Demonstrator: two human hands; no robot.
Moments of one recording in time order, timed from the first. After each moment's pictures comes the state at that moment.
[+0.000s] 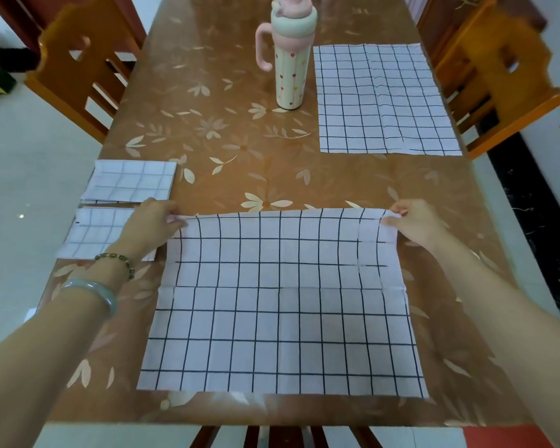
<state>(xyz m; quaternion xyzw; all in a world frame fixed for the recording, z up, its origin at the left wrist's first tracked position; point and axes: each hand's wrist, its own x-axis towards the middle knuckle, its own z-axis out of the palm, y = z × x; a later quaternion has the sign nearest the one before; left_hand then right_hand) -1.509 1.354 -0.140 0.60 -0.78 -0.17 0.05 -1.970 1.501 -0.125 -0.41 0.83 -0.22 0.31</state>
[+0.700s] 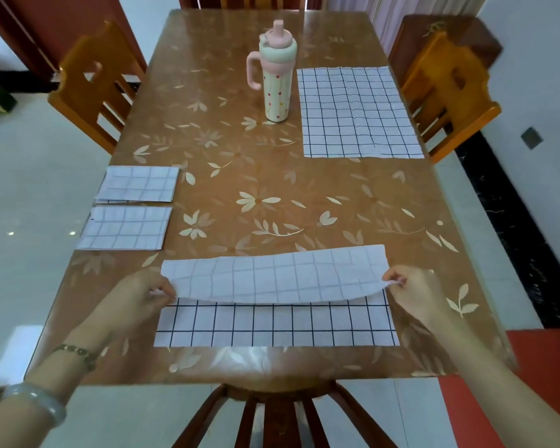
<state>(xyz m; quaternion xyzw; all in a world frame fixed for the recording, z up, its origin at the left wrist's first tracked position) -1.458 1.521 -0.089 0.53 -0.79 -0.29 0.03 -1.929 1.671 -0.113 -0.51 0.82 -0.17 0.20</state>
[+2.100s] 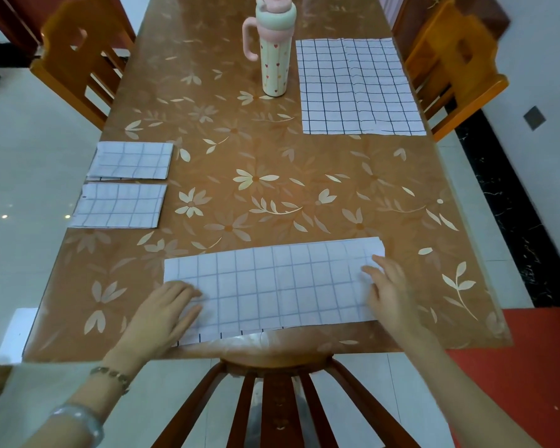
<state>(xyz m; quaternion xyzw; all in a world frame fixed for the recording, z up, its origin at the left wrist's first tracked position) -1.467 1.592 -0.144 0.40 -0.90 -0.14 0.07 -1.878 1.710 -0.165 -0.58 0.79 -0.18 0.06</state>
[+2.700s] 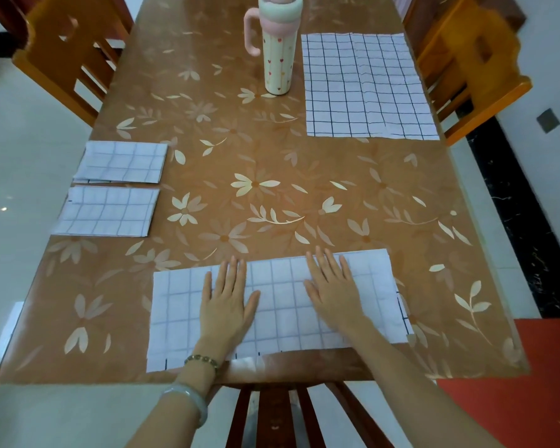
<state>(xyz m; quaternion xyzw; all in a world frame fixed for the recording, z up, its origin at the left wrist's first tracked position) -1.591 1.588 -0.217 0.56 -0.82 -0.11 -0.02 -1.825 1.630 -0.220 -0.68 0.73 0.00 0.10</state>
